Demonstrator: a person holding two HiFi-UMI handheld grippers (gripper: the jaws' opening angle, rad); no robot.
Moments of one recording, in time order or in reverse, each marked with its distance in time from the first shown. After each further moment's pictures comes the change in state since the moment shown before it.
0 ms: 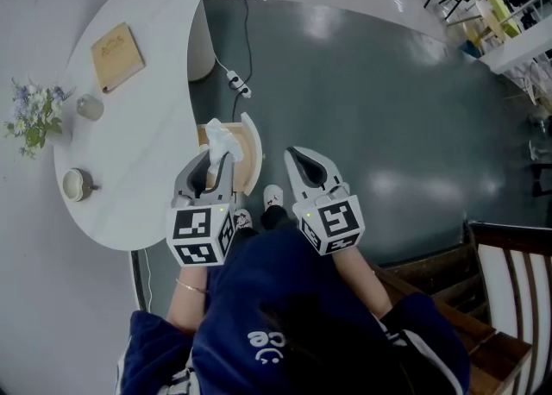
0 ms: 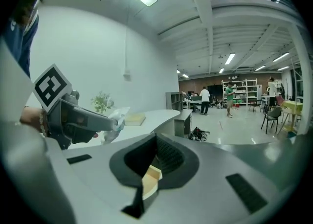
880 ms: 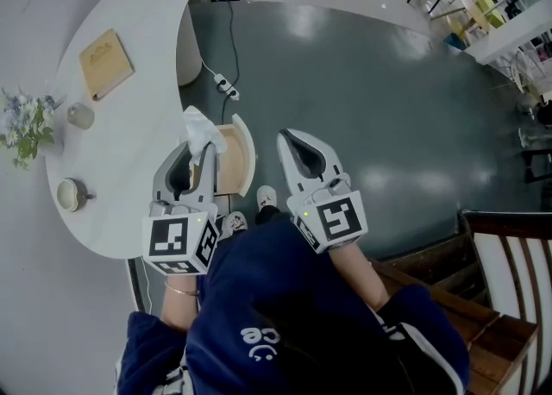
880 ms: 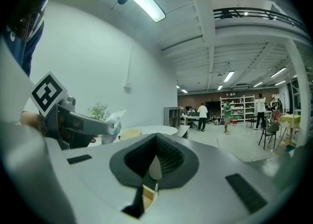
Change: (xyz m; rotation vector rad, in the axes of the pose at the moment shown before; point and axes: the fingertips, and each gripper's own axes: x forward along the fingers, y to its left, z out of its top) left arm -0.026 0.009 0.056 0.010 -0.205 -0.056; right arm -0.005 0.008 0.069 -0.079 -0.170 -0.046
